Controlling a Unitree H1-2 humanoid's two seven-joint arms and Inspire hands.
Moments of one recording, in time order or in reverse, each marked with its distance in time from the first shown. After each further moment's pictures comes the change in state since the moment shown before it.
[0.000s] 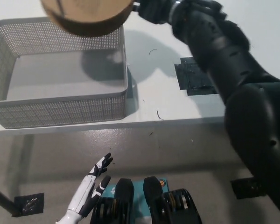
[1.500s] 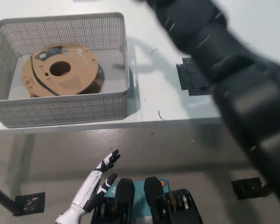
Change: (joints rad) left_arm -0.032 0.002 -0.004 -0.006 0.005 0.002 -0.060; right_arm -0.147 -0.032 0.517 -0.047 -0.281 -0.097 0.045
